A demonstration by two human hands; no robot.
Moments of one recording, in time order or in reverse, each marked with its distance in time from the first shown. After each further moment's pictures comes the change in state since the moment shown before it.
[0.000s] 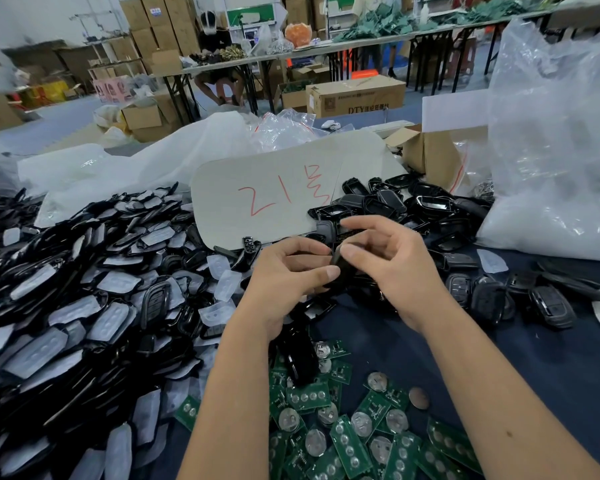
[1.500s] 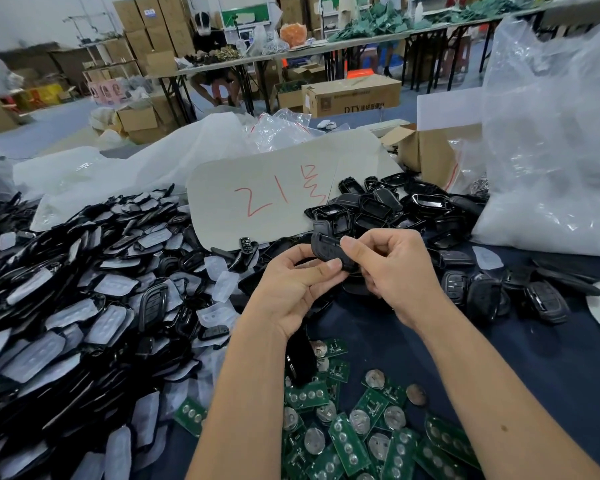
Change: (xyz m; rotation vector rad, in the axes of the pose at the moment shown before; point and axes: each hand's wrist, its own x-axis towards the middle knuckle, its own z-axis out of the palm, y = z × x) left_hand 0.003 0.001 0.021 -0.500 0.001 -0.199; right_hand -0.001 0.003 0.002 -0.010 0.071 0.068
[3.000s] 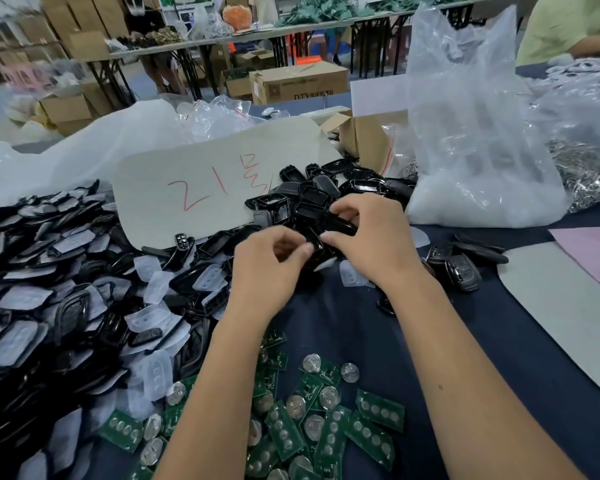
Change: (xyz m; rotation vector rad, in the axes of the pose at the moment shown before) left_hand 0.010 -0.026 0.033 1.122 0.153 0.465; right_hand 0.005 -0.024 -0.056 -0.817 0.154 -0.082
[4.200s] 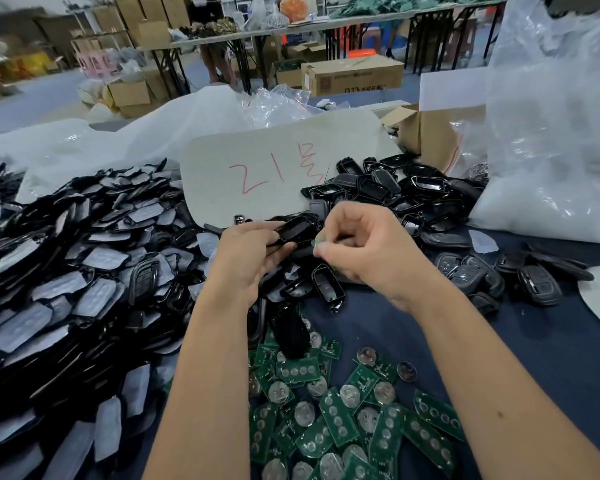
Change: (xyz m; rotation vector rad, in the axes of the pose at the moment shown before) left_hand 0.006 -0.029 -0.072 -0.746 0.201 -0.588; right_hand -0.023 -0.051 0.034 0.811 -0.480 -0.065
